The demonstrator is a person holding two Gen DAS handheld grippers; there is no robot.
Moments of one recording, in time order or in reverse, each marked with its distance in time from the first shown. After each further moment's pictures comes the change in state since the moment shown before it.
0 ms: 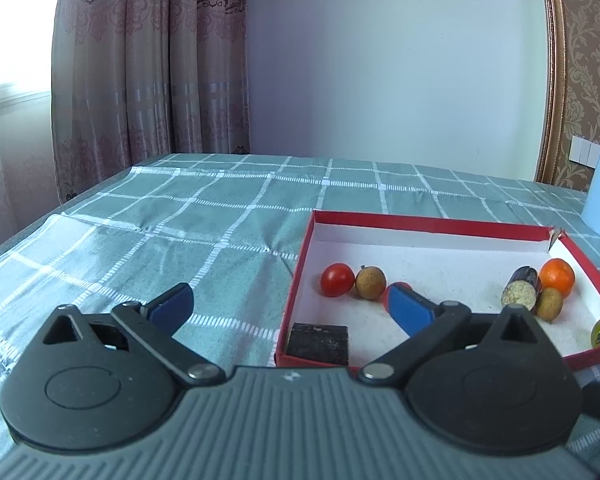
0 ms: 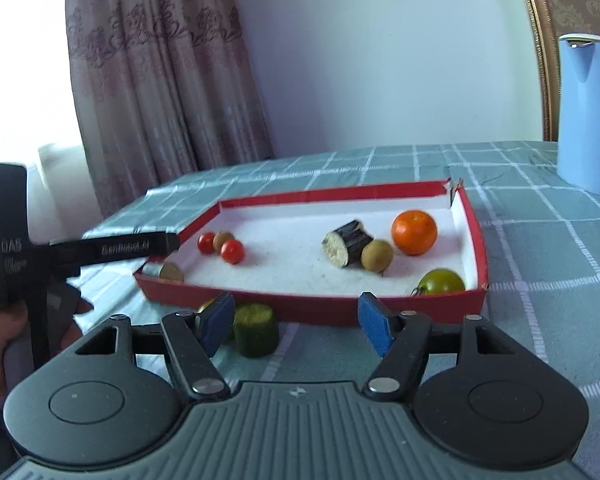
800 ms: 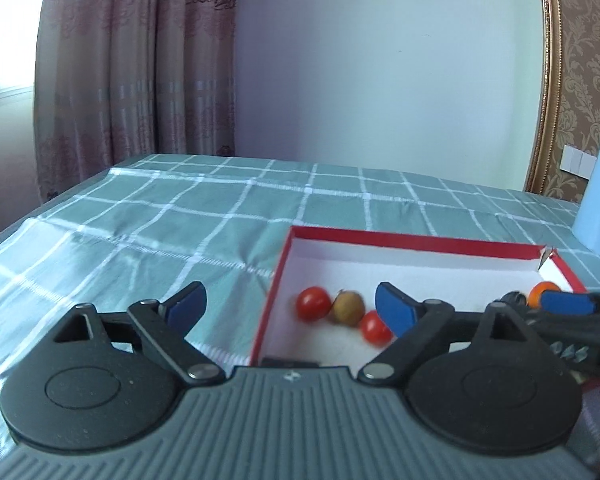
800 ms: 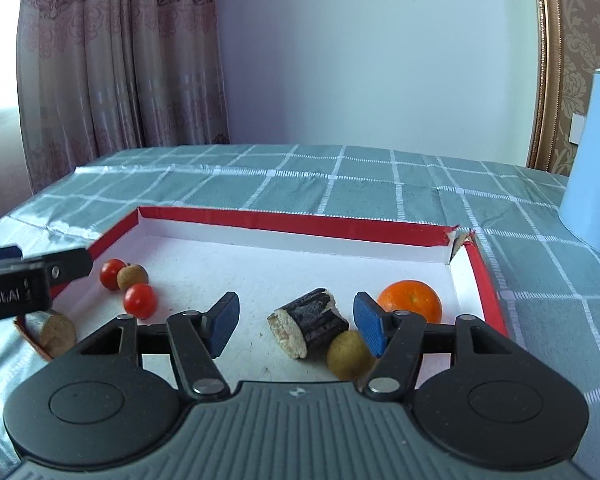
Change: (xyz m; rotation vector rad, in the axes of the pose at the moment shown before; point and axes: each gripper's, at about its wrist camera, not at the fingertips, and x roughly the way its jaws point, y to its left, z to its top) left arm 0.015 -0.006 0.014 -0.022 0.006 -0.038; right arm 0.090 -0.006 0.055 -0.072 0.033 -0.159
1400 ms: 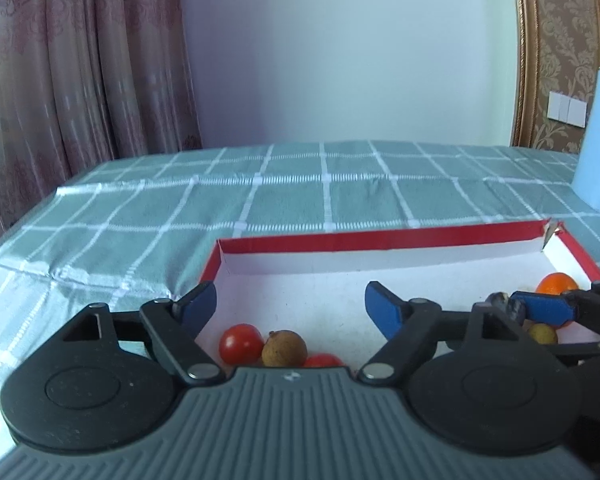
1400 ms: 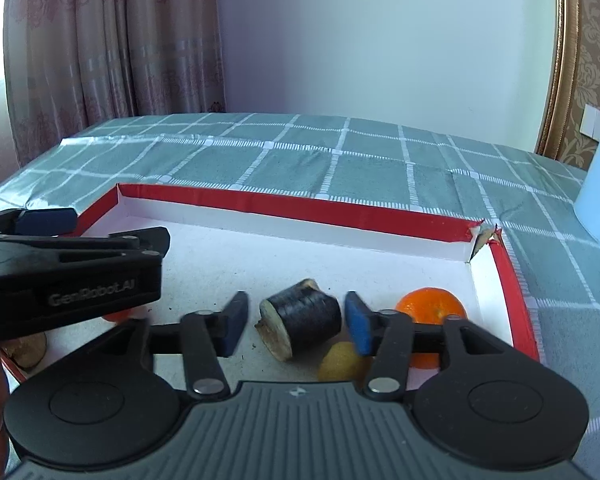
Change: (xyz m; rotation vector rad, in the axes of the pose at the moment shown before) left arm 0.062 -0.056 0.021 0.150 0.064 -0.040; right arm 0.046 0.005 0.011 -0.034 0.107 -0.028
